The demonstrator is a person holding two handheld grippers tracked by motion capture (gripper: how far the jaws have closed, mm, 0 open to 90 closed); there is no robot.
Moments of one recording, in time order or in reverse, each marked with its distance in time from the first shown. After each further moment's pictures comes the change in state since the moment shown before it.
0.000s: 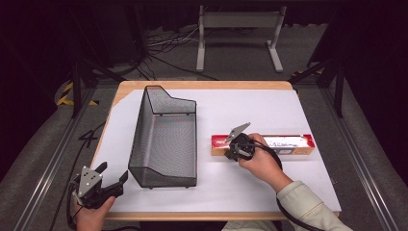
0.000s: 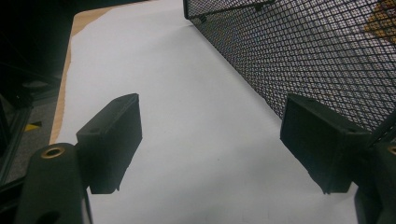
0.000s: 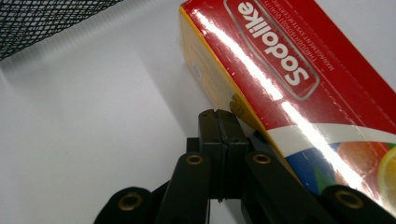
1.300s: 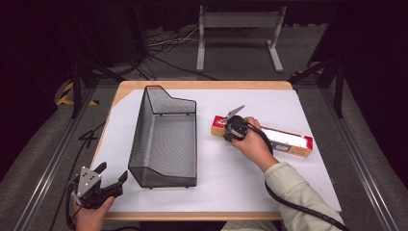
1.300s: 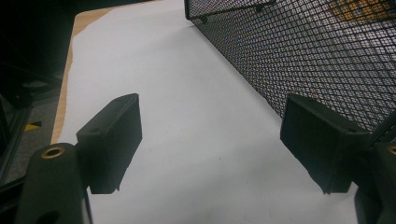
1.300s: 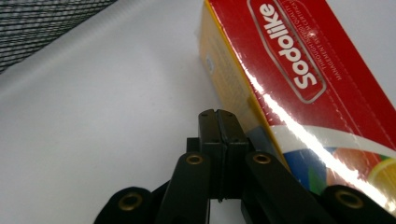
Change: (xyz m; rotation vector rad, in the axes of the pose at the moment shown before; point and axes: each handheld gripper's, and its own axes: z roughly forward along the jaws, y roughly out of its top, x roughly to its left) left arm 0.002 -0.001 -0.001 -0.004 -0.002 -0.003; right arm -0.044 0.034 0.016 0.007 -0.110 0.104
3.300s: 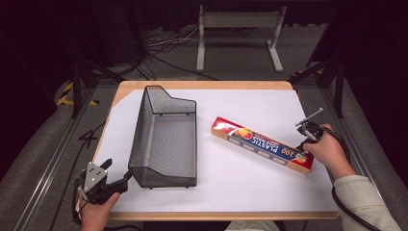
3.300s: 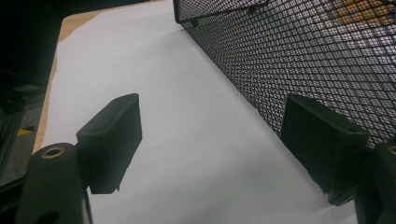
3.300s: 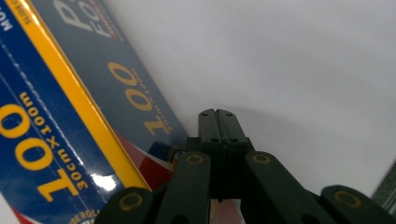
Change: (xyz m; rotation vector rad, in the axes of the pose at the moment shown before) left arm -0.007 0.008 0.013 0.007 -0.019 0.019; right arm -0.110 -0.158 -0.095 0.300 -0.018 0.433
